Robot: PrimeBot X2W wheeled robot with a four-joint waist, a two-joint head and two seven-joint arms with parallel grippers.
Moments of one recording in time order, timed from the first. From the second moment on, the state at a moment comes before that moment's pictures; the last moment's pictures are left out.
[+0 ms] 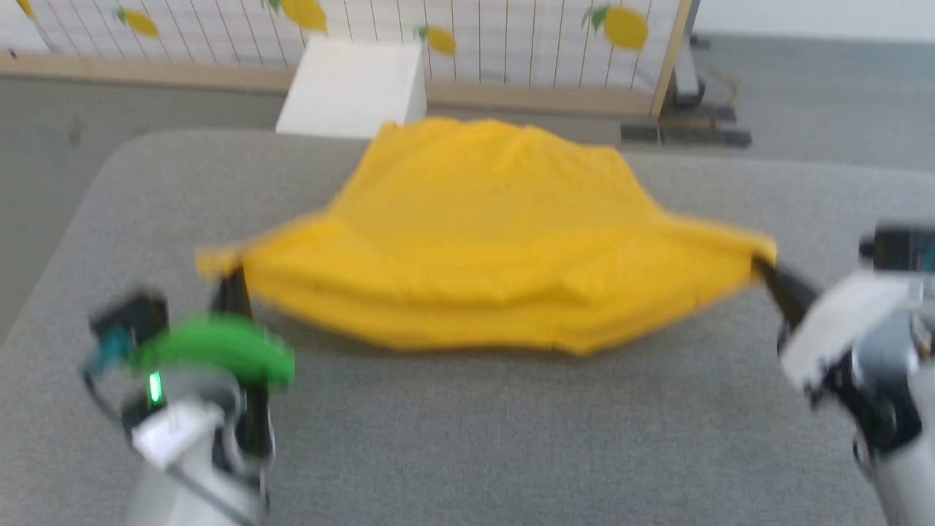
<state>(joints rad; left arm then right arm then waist) -0.36 0.12 -0.02 0.37 -0.63 0.07 -0.10 -0.38 -0.35 0.12 0.33 0.69 0.13 0.29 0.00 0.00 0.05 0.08</state>
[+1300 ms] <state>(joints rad) 0.09 0.25 -0.16 0.12 -0.54 0.27 0.30 0.01 -0.31 0.20 0.07 0.33 0.13 0.90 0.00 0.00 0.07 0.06</state>
